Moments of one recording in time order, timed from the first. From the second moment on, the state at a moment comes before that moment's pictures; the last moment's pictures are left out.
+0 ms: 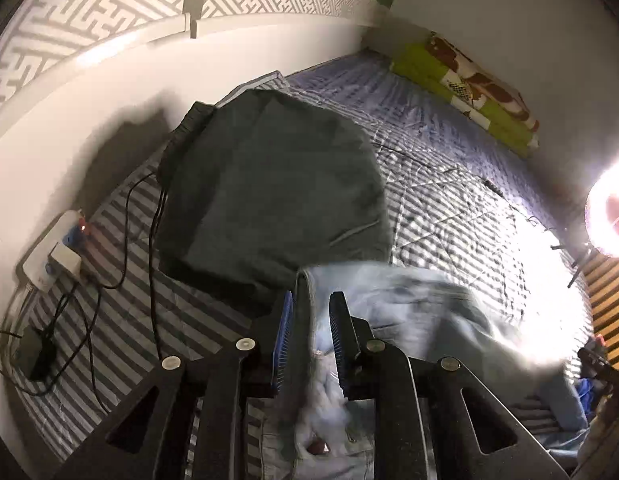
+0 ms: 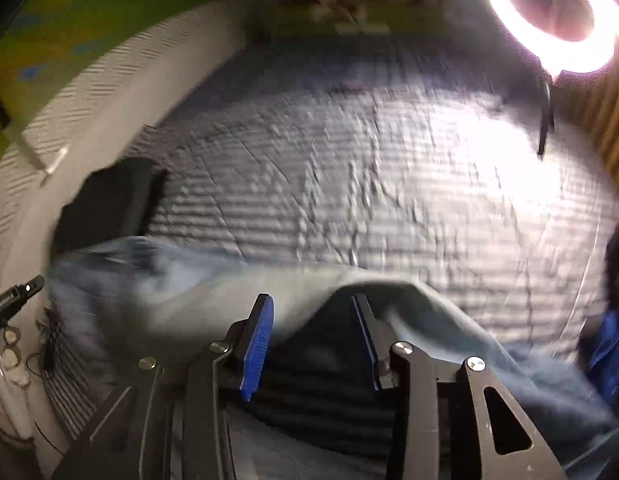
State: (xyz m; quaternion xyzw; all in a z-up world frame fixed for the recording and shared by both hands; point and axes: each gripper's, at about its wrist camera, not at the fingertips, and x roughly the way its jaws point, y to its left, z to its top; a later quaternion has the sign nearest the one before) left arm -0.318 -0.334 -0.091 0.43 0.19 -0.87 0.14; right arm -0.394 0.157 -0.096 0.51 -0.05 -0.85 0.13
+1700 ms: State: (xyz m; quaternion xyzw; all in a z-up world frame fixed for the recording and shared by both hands) left arm -0.124 -0.323 -0.079 0.42 0.24 -0.86 0.11; right arm -0.181 0.400 -0.051 0.44 -0.17 -0.88 0.06
